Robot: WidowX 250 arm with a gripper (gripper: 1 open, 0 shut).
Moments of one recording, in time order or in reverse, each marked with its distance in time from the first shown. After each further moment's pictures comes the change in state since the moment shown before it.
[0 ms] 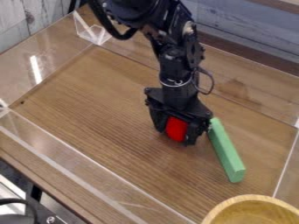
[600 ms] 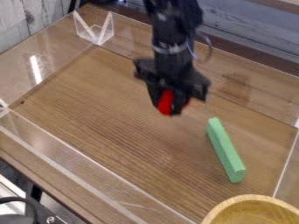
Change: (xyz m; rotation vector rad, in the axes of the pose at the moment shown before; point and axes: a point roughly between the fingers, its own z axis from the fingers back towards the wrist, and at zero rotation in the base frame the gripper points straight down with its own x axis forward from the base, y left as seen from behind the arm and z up) arm 0.005 0.027 0.063 0.063 -0.054 0.151
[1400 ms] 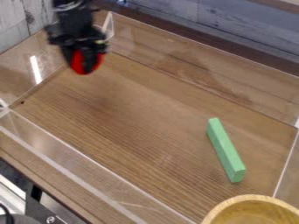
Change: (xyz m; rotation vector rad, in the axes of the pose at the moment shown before) arm 0.005 0.173 -0.009 0.057 0.014 0.179
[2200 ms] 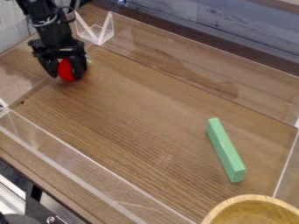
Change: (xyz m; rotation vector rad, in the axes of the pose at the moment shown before) arm 0.019 0.026 -0.041 -0.087 0.031 0.016
